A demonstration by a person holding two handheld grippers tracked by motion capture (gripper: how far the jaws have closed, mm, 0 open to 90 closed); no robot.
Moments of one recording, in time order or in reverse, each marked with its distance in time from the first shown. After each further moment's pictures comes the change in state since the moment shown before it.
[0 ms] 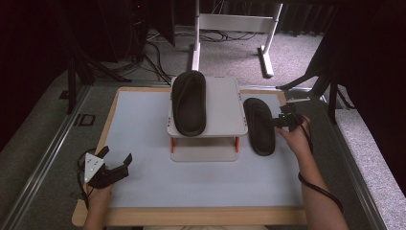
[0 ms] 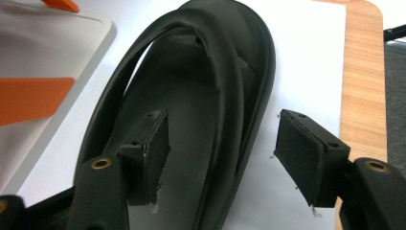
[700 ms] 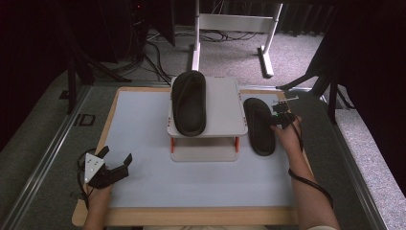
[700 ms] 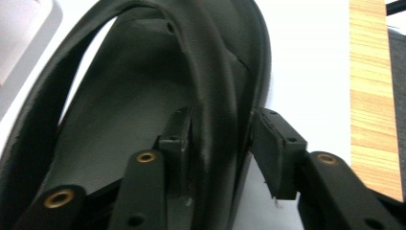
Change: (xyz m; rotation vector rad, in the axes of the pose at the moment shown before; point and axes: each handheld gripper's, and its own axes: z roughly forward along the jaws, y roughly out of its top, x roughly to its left) left arm 0.000 0.000 0.000 -0.001 0.003 0.001; right arm 0.002 0.003 0.038 0.069 -0.105 0.027
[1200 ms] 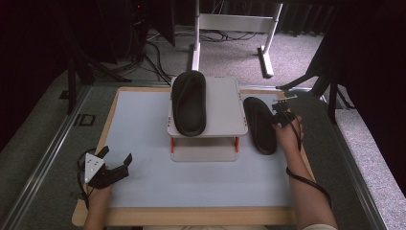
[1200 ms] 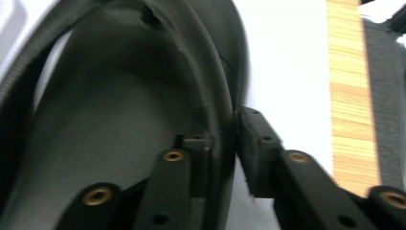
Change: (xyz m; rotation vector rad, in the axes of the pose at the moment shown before) left arm 0.000 0.000 0.000 -0.001 0.001 -0.001; right arm 0.002 0.004 0.001 0.024 -0.093 0.031
